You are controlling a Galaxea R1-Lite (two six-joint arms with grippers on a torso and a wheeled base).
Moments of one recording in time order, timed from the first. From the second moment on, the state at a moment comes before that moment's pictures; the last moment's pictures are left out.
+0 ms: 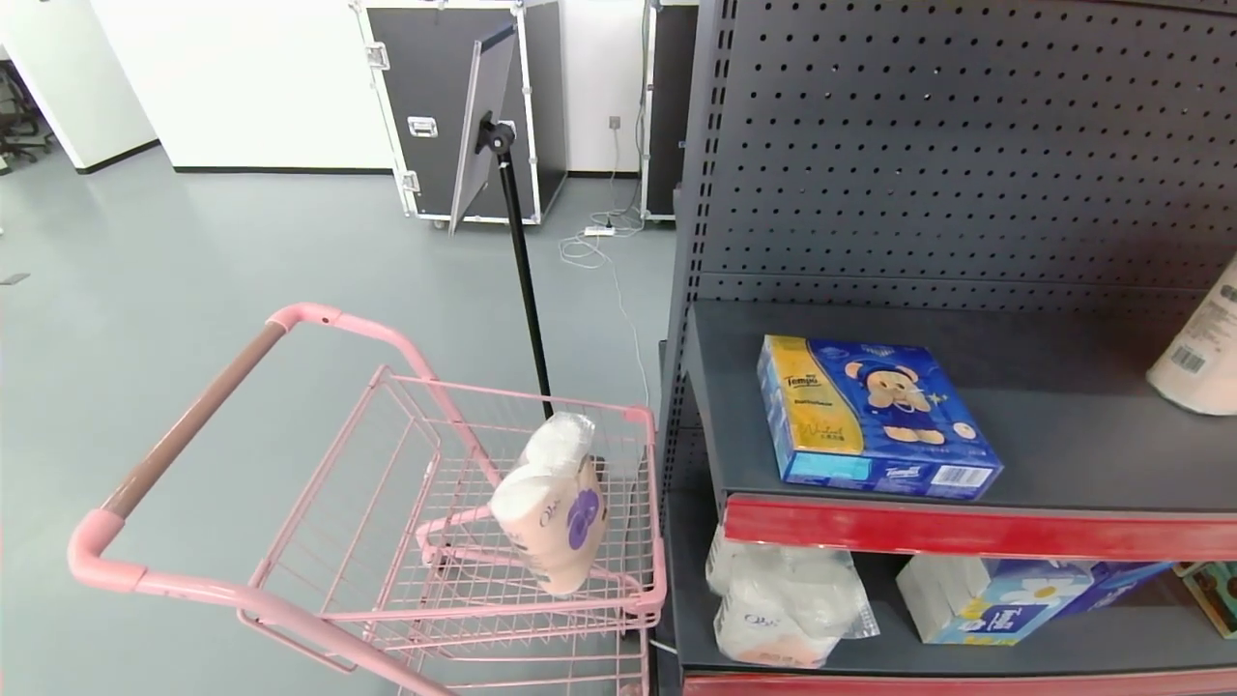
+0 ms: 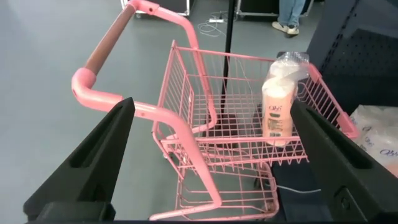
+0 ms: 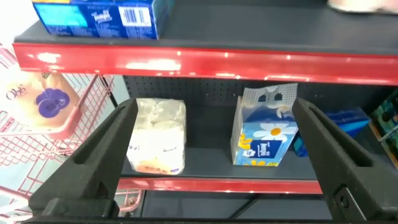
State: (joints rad) left arm 0.00 0.00 0.00 0.00 0.00 -0.01; right arm 0.00 0.00 0.00 0.00 -0.03 0.00
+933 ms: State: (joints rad) left arm 0.00 0.00 0.00 0.00 0.00 -0.01; right arm 0.00 0.00 0.00 0.00 -0.03 0.00
